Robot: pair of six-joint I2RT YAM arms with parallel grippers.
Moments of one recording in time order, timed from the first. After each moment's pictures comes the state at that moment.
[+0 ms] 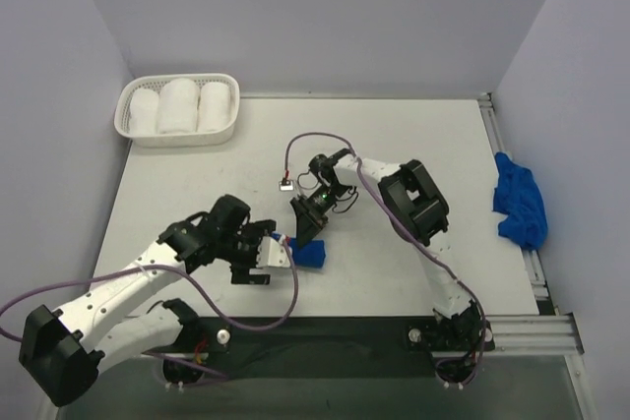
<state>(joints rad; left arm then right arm) -0.66 0.96 0.72 -0.78 0.42 0.90 0.66 2.28 1.60 -0.93 -1.09 -0.37</state>
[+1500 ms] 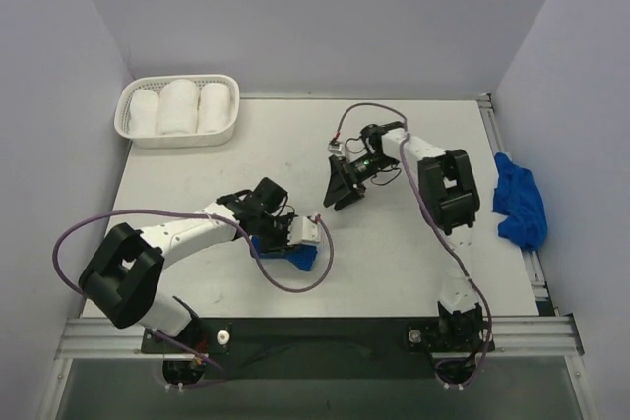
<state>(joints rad) -0.74 1.46 0.82 -0.48 0.34 0.86 0.37 2.27 1.67 -1.02 -1.09 -0.26</state>
